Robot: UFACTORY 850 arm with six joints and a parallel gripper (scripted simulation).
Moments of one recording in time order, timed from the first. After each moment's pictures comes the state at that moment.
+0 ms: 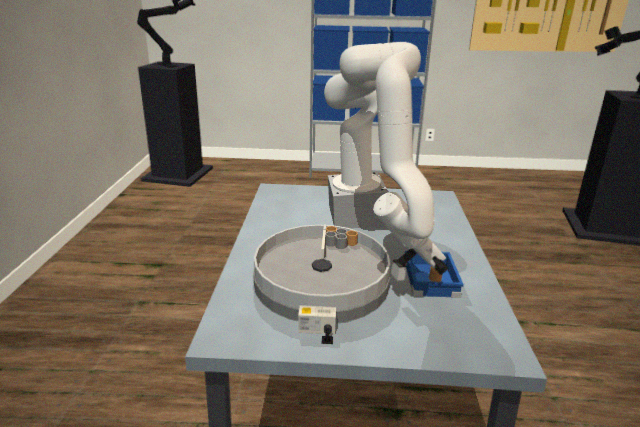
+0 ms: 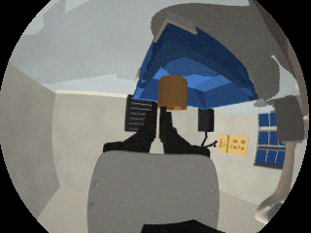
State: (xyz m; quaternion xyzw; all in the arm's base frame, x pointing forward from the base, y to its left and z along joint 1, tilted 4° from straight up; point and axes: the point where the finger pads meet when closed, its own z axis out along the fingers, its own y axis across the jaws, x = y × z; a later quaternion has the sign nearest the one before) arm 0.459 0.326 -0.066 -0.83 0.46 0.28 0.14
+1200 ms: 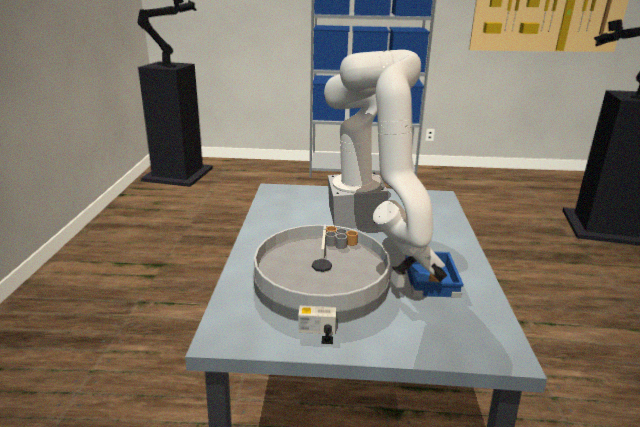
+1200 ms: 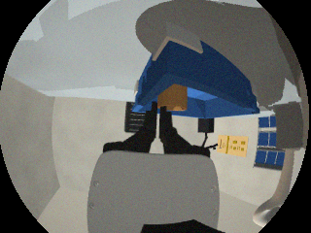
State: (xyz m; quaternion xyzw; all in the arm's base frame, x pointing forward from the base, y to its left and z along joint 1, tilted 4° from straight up) arm 0.460 0.324 -0.091 -0.83 0.46 0.28 0.14
